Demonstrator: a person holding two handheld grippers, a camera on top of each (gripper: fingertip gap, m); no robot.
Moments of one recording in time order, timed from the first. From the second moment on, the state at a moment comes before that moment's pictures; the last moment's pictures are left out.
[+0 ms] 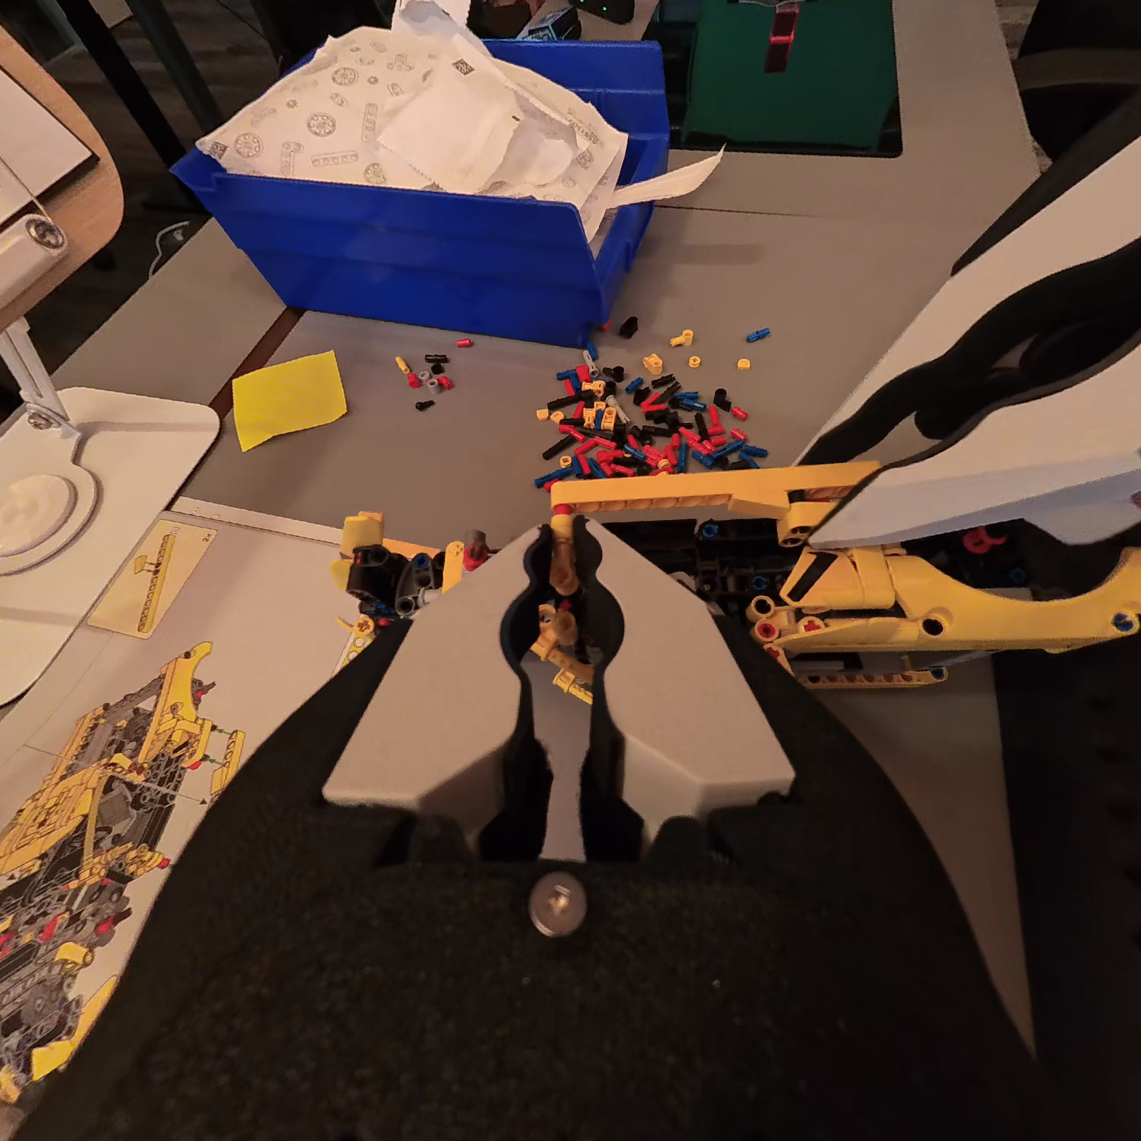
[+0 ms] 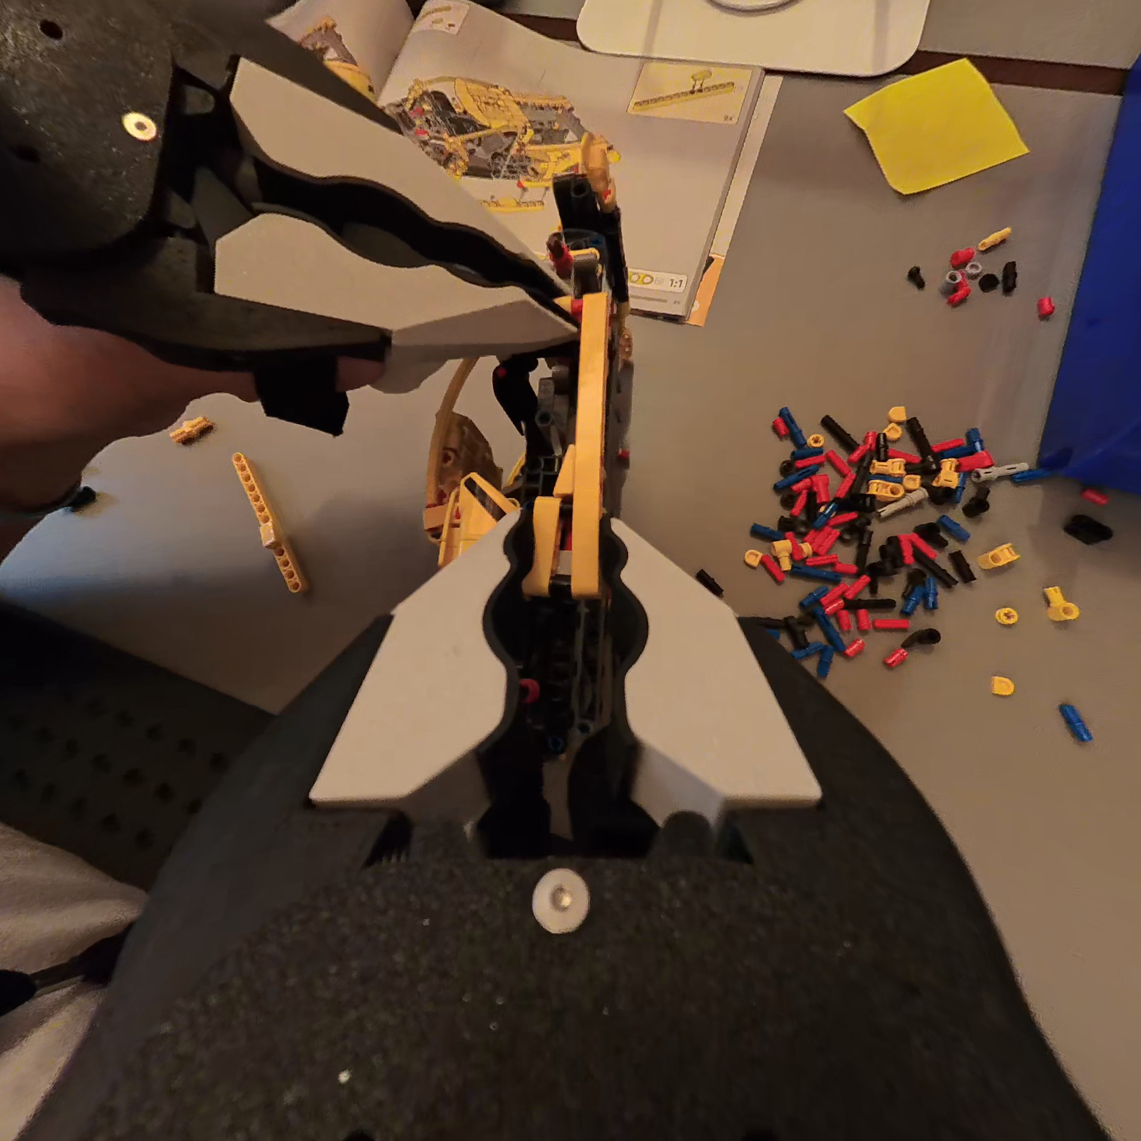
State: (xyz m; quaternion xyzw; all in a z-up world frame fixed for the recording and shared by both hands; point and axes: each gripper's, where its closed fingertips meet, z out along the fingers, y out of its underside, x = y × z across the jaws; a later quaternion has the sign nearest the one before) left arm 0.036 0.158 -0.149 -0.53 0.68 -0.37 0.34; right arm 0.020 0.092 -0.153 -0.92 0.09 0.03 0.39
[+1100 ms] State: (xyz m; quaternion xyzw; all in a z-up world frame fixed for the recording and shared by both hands) left arm 0.035 0.155 -0.149 -0.53 0.69 -0.36 0.35; right arm 0.014 0.075 -0.149 -0.91 0.03 0.02 0.41
